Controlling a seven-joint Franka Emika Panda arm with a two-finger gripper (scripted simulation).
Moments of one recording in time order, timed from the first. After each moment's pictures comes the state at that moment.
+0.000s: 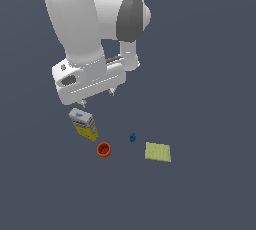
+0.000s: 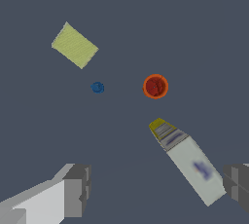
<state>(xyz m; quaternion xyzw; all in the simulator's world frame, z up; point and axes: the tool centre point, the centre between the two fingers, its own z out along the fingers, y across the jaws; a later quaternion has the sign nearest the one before) 0.023 -0.099 0.274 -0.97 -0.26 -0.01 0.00</state>
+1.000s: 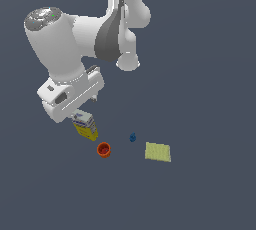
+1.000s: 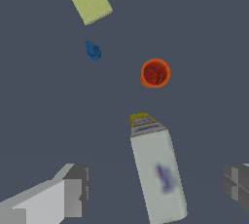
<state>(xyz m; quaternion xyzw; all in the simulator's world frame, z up) 0.028 -0.157 0.229 -0.89 -0.45 -0.01 0.00</state>
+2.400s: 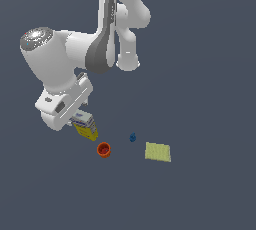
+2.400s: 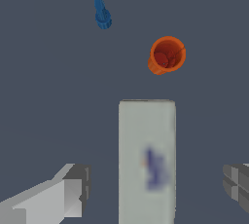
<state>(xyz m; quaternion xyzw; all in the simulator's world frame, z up) 0.027 -0.192 0.192 -0.83 -0.55 0.00 0.00</state>
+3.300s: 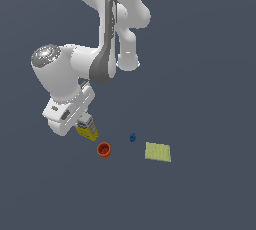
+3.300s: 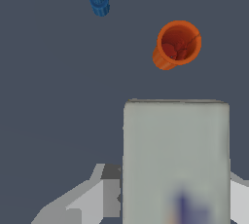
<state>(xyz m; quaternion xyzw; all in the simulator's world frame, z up) 0.027 -0.192 0.152 -0.83 -0.55 0.00 0.00</state>
